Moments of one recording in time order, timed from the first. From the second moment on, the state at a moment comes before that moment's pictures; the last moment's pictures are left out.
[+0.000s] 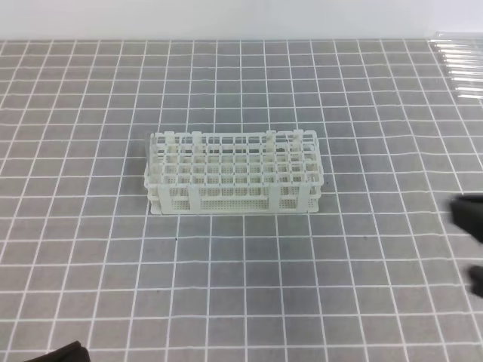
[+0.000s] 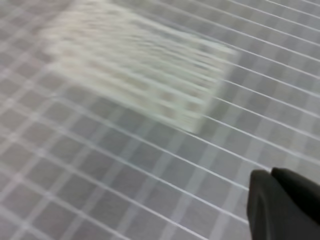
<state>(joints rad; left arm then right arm) -0.84 0.07 0.01 0.37 0.20 -0.51 0.56 0.80 -0.72 0.01 0.54 -0.03</state>
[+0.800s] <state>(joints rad) -0.84 0.07 0.01 0.37 0.21 -0.51 0.11 0.01 -0.06 0.08 0.24 -0.03</state>
